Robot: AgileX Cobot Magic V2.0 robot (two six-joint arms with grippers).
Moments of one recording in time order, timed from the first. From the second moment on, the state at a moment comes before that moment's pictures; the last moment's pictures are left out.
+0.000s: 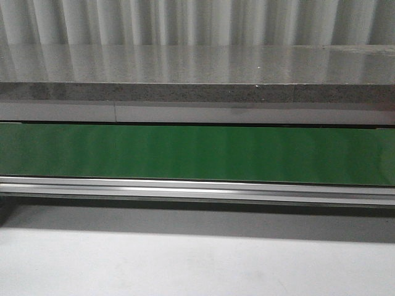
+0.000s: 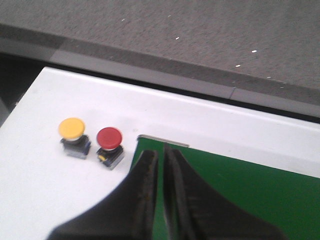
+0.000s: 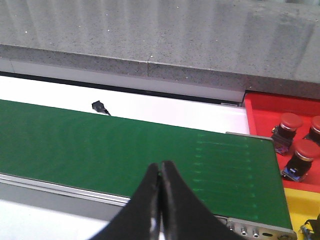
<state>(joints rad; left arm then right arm) 0.11 0.97 -0.92 -0.09 0.57 0.00 0.06 0.17 -0.47 0.01 0.61 -0.03</state>
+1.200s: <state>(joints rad) 0.24 1.93 -1.51 -0.13 0.91 -0.72 0.06 0.17 -0.47 0.01 0.61 -0.03</state>
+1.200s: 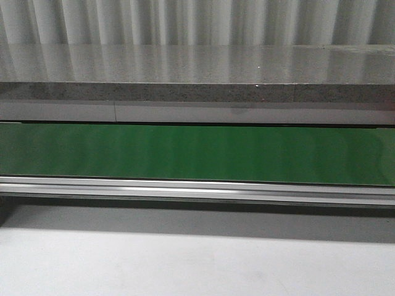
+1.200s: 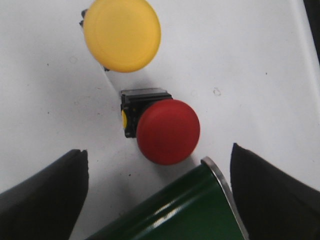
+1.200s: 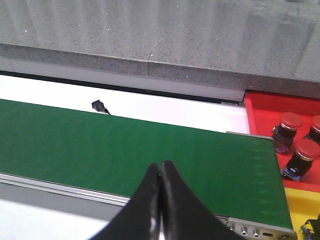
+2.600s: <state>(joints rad) 0.24 1.92 -1.68 -0.13 1.00 -0.27 0.06 0.17 -0.47 0.01 0.61 -0.03</state>
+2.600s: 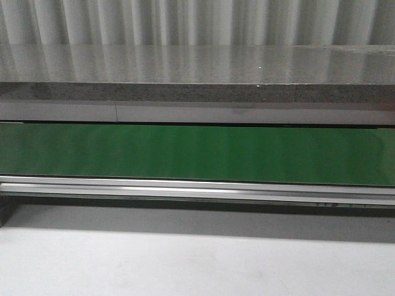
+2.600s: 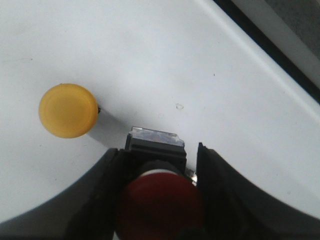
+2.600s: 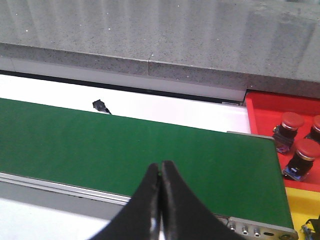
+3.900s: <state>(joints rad) 0.12 1.72 -1.38 -0.13 0.96 -0.05 0.06 0.17 -0.47 0.01 0.61 -0.03</state>
